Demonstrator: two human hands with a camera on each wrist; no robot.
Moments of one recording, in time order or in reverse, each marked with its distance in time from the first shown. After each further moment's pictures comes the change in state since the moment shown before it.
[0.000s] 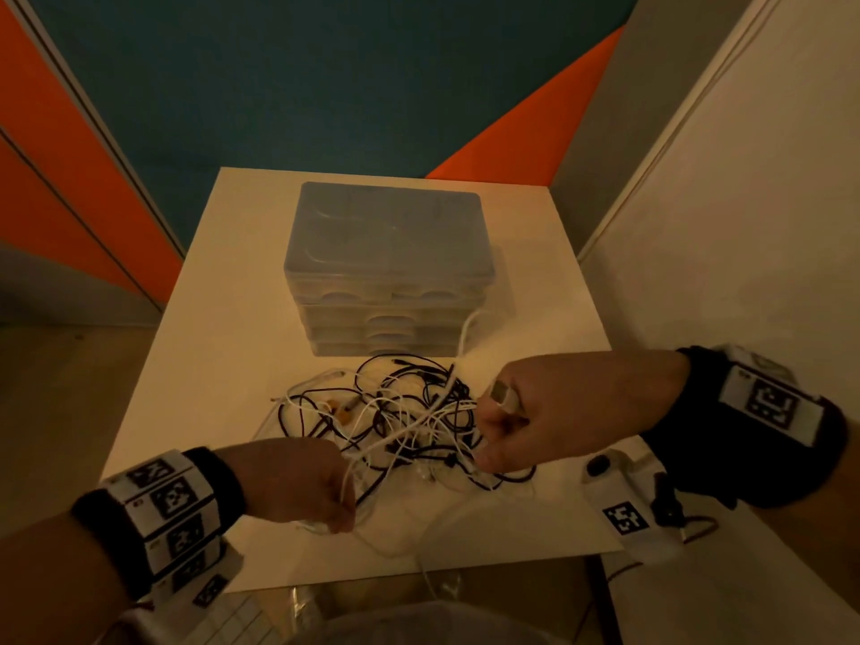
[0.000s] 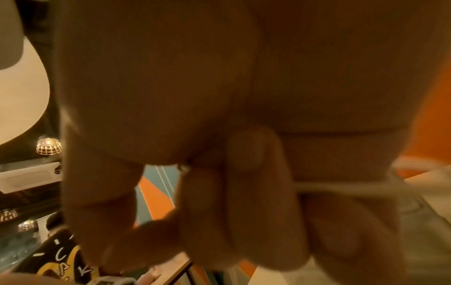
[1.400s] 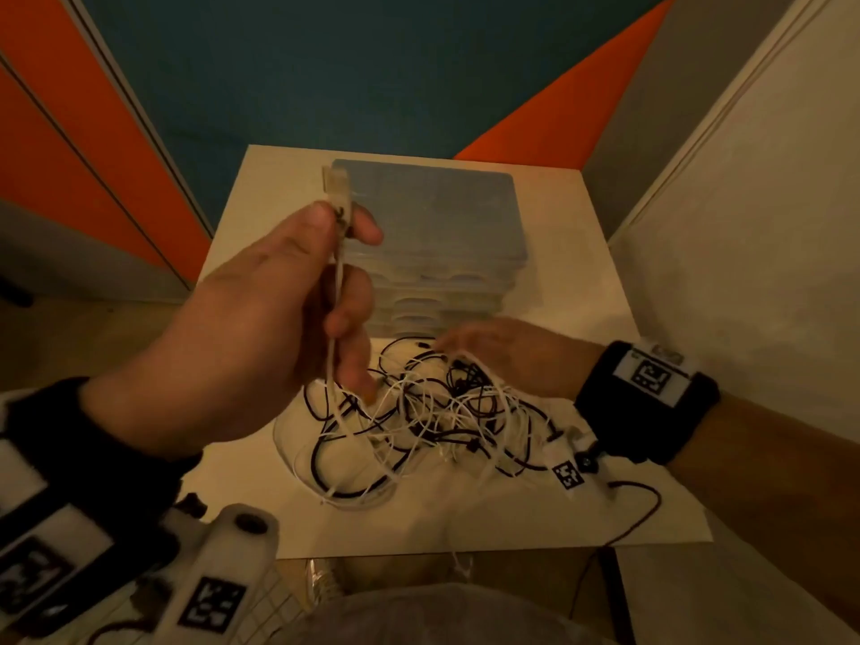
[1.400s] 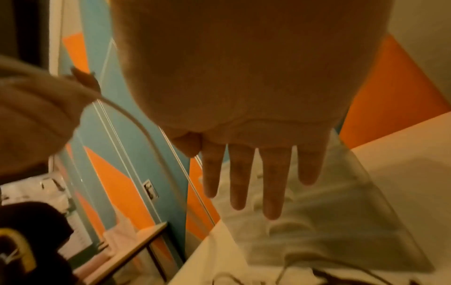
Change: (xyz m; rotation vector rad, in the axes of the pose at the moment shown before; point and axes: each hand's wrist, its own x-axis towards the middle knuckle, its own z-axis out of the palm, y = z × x) left_hand -0.097 0.085 -0.060 -1.227 0.778 0.527; right_hand 0.086 0.041 0.021 0.254 0.334 0.039
